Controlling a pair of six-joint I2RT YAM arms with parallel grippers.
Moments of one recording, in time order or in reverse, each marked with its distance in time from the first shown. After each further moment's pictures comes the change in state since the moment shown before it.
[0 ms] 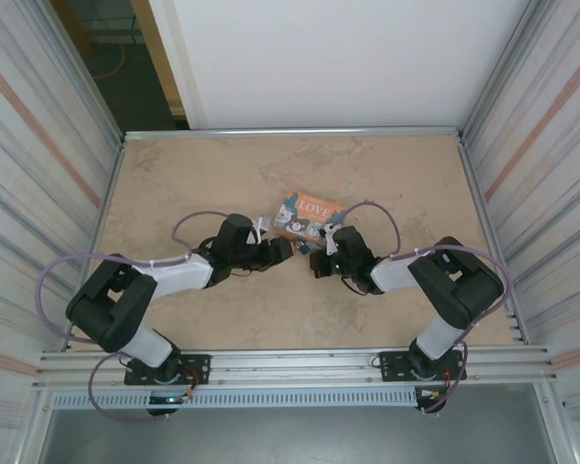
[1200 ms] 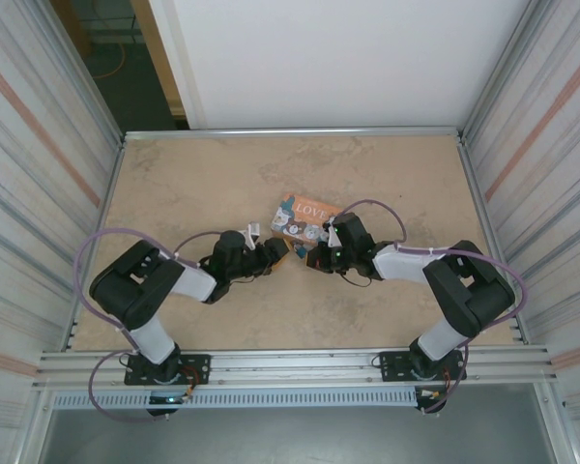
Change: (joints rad) left arm 0.000 0.198 -0.165 0.596 -0.061 -0.332; right arm -0.031 -0.066 0.139 -0.332 -0.212 0.345
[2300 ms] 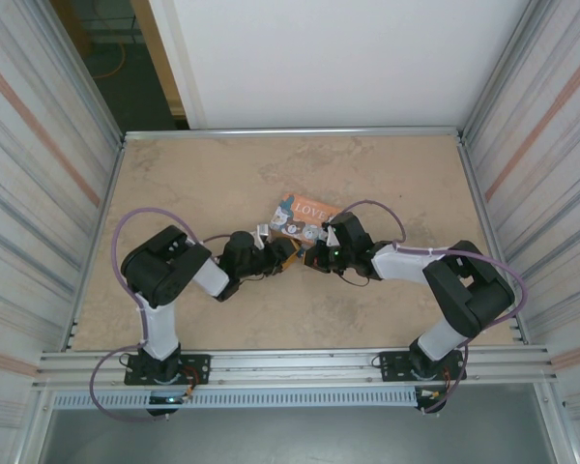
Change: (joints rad) left arm -0.023 0.199 0.076 0.177 0.027 -0.117; right arm 0.015 0.000 0.006 0.012 -0.004 0.069
